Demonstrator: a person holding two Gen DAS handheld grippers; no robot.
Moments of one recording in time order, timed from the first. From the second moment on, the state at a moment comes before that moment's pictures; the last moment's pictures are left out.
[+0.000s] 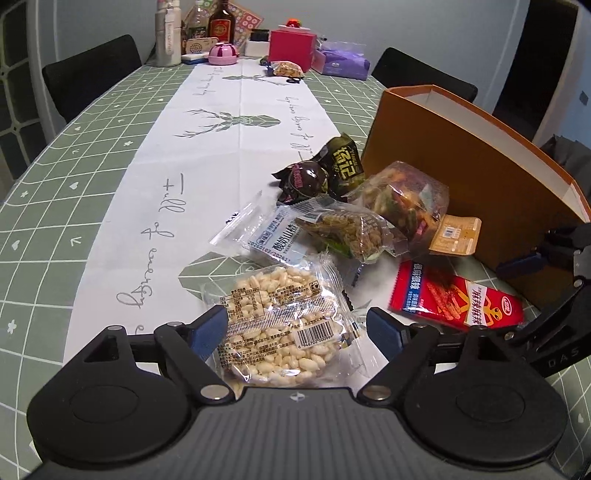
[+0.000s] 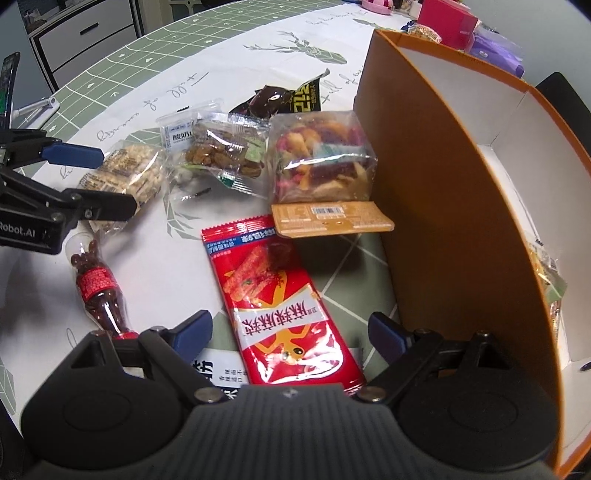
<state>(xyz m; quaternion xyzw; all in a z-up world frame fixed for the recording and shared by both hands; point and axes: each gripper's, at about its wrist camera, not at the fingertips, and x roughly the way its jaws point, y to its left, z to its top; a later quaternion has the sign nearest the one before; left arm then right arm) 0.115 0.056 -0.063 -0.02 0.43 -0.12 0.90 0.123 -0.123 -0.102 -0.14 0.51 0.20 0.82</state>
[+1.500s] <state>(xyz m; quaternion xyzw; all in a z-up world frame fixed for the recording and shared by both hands) 0.112 0.064 -0.088 0.01 0.45 -0.04 0.89 0.123 -0.118 -0.113 -0.13 0.53 0.21 0.81</state>
